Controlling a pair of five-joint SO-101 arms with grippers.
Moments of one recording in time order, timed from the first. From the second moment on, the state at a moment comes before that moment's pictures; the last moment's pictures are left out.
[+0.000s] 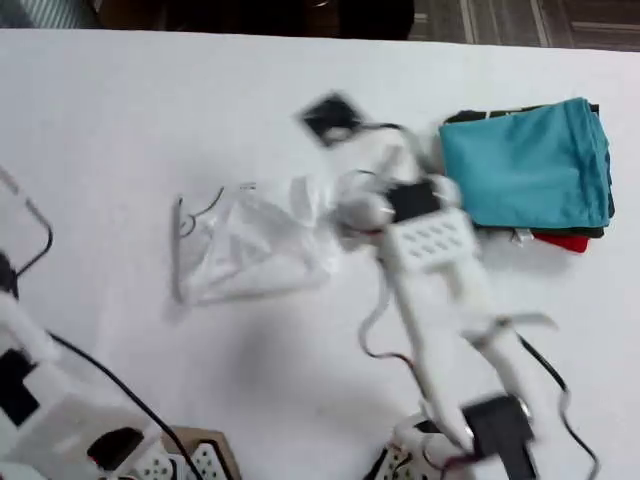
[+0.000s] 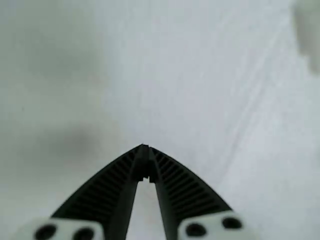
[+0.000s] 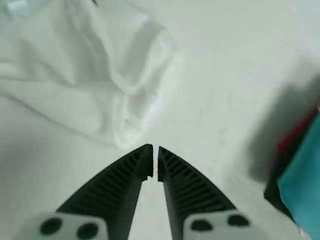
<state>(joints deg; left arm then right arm) -57.8 4.7 10.7 80.0 -28.5 -25.4 -11.6 13.0 71.1 21.1</state>
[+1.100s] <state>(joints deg) -61.7 -3.2 46.4 53.1 -11.8 -48.6 40.4 -35.2 91.0 21.1</state>
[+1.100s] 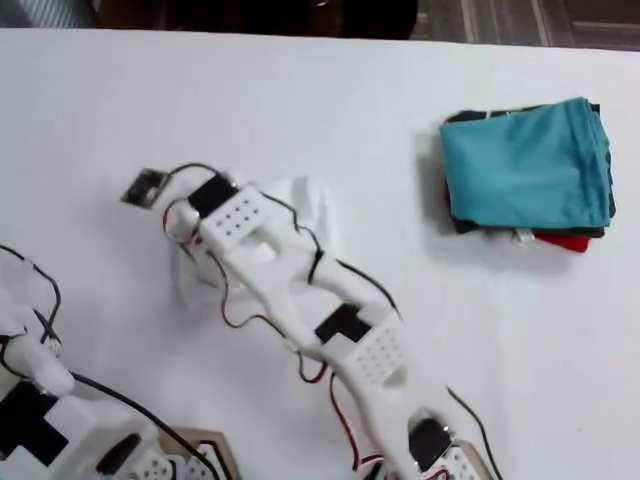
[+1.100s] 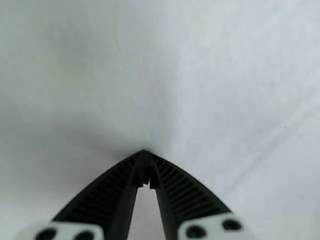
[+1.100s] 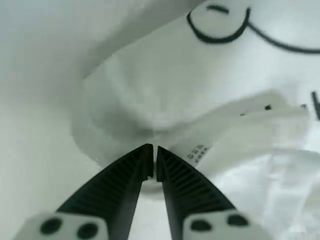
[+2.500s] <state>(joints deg) -61.7 -3.2 46.5 52.8 -11.6 -42.8 26.9 -23.5 73.0 21.1</state>
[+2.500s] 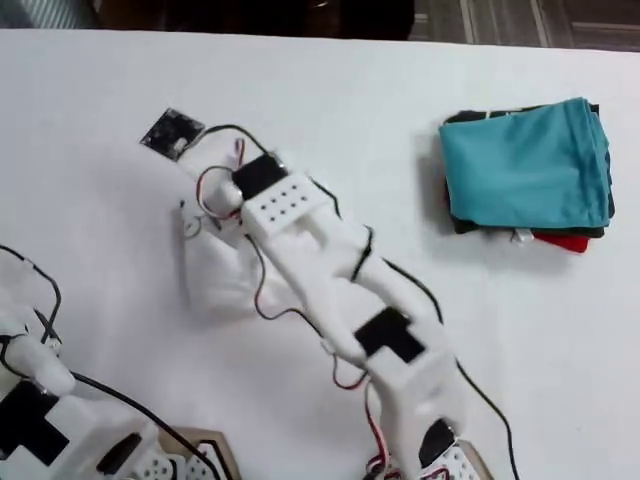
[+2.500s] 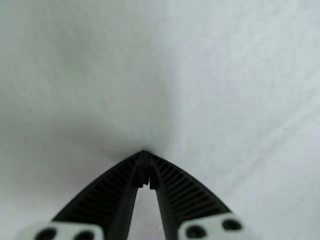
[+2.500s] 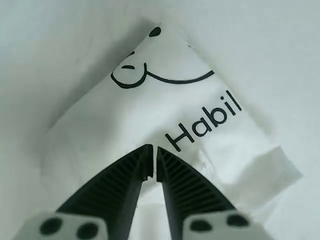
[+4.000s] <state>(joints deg) -61.7 -3.2 46.5 52.8 -11.6 -31.8 37.1 -34.0 98.5 22.3</state>
